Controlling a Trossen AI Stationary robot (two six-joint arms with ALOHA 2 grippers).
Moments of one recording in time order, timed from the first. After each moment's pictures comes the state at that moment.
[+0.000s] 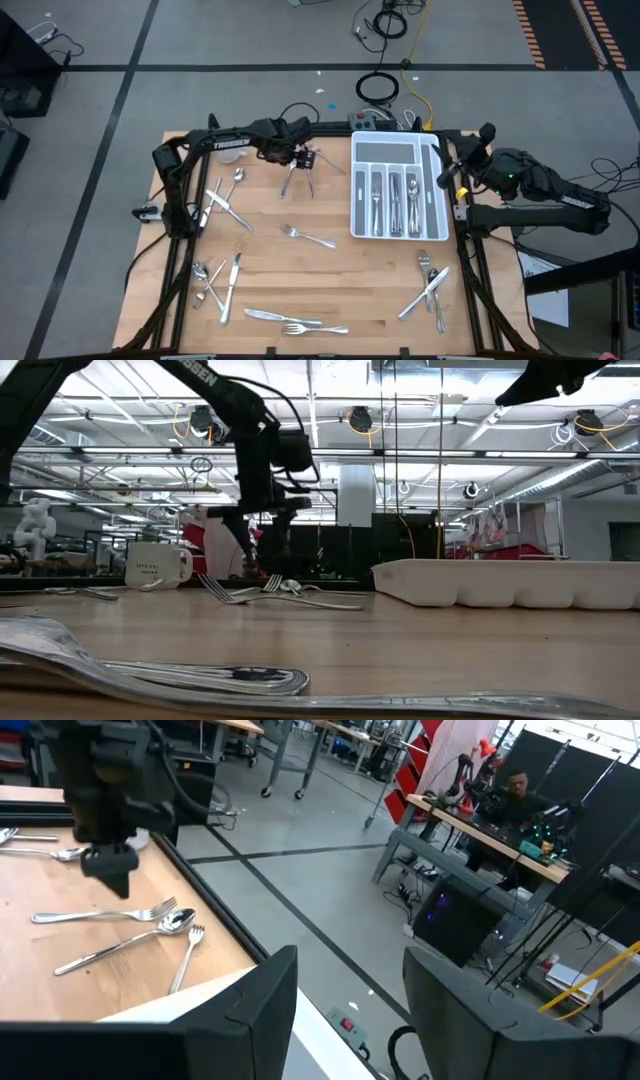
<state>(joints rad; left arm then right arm) 0.52 1.89 1.42 -0.84 -0.09 -0.78 -0.15 0.49 0.81 -0.58 0.68 -0.14</state>
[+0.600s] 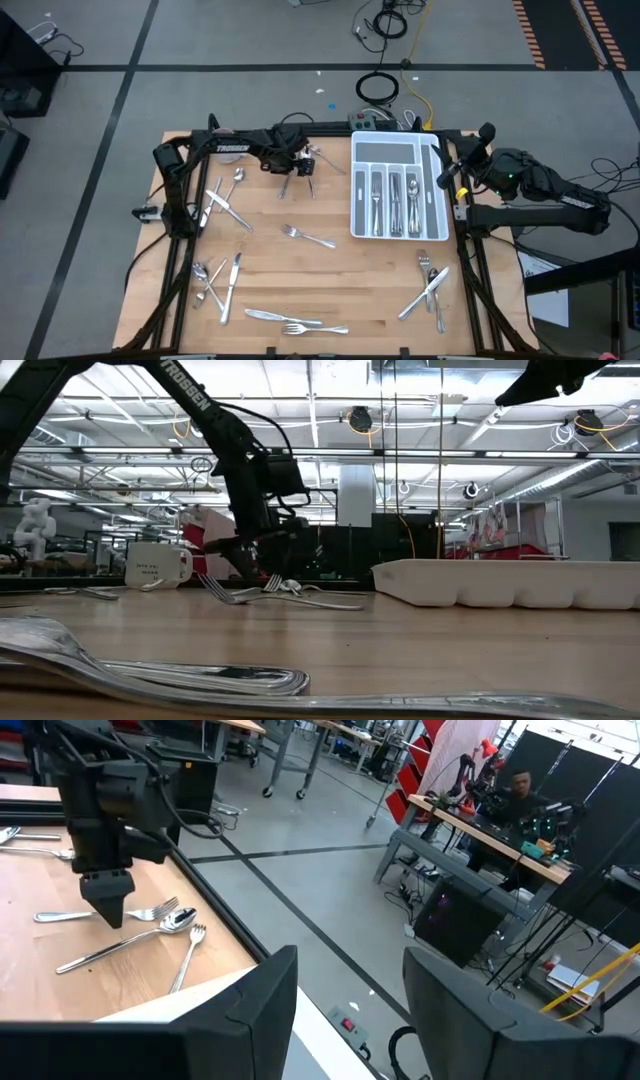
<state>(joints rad) 0.55 1.91 1.23 -0.56 0.09 -0.81 -0.15 0.49 0.81 -0.58 0.68 -0.14</state>
